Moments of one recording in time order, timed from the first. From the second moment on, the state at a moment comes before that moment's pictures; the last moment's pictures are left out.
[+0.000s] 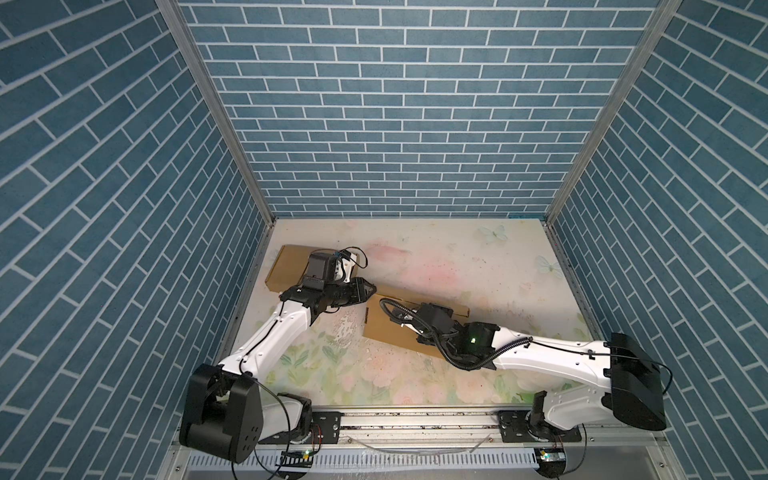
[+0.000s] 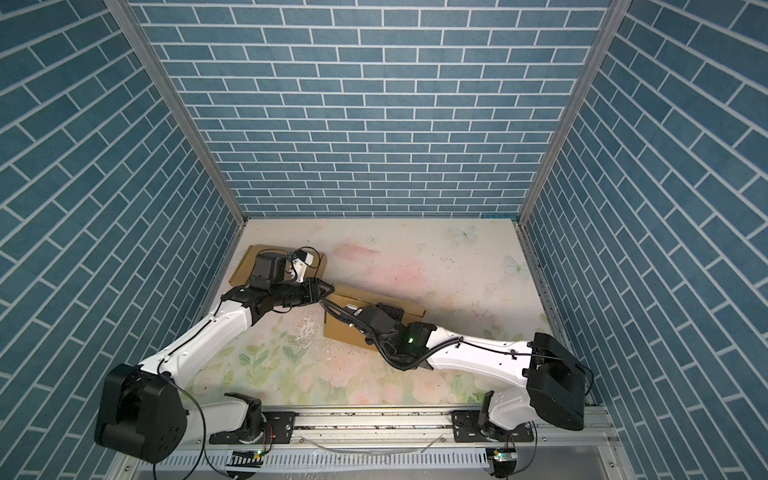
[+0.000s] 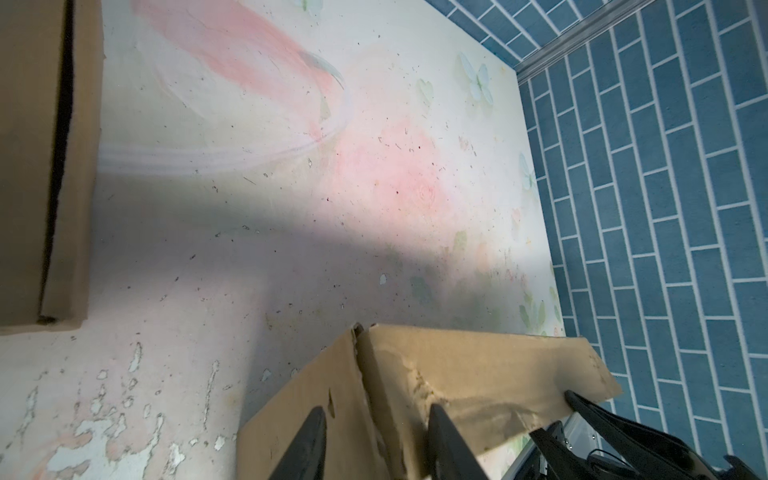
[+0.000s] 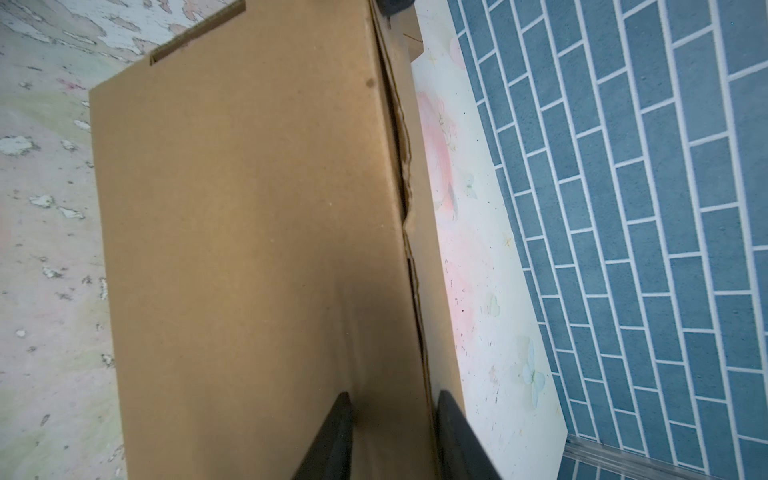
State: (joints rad) left arm -0.26 1.24 0.82 -0.34 0.53 -0.49; right arm 1.22 1.41 0.92 -0.28 0.61 -0.46
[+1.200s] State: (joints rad) left arm -0.27 1.15 0.68 -0.17 0.55 -0.59; right arm 1.11 1.13 0.87 -0.36 0.34 -0.08
